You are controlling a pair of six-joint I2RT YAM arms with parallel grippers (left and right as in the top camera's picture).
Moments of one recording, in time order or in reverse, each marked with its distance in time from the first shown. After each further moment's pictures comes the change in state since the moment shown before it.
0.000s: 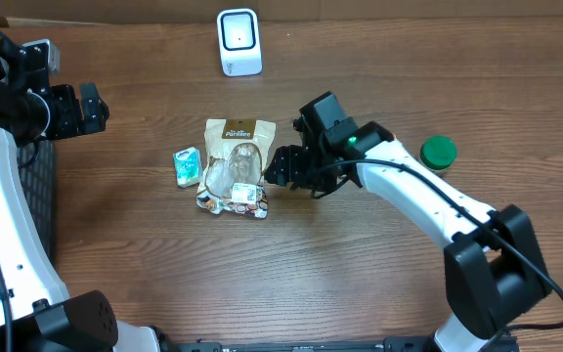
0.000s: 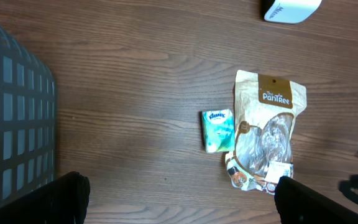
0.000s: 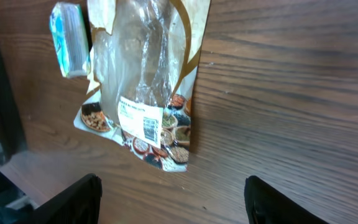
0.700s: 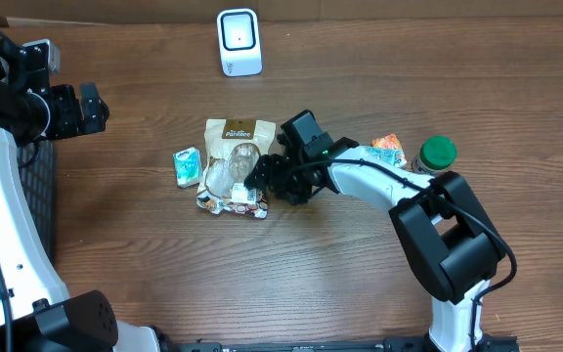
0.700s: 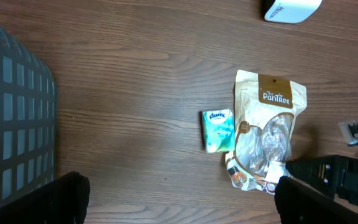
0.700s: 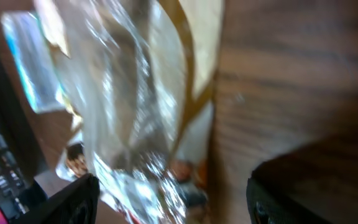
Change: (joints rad) left arm 0.000 0.000 0.000 0.000 0.000 0.000; right arm 0.038 0.217 -0.038 0.316 -0.105 0.181
